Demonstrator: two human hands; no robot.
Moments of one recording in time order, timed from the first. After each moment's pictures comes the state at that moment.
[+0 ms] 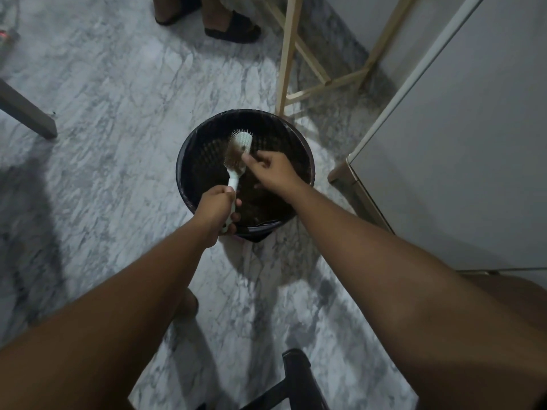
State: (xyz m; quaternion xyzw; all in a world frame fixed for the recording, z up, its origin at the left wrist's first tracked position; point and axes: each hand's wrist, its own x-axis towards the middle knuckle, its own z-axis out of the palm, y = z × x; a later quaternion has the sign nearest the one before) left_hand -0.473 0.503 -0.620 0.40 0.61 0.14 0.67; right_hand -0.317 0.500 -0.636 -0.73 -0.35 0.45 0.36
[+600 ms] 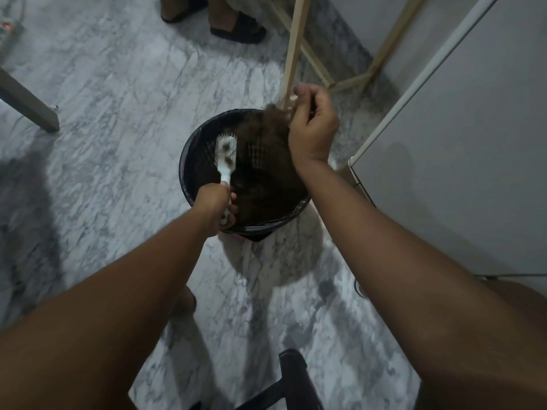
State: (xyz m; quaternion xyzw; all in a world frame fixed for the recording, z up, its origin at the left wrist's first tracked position) left_hand -0.470 0.518 -0.618 0.31 0.66 0.13 0.67; right_hand -0.295 0.510 -0.567 -0.66 -0.35 0.02 0.66
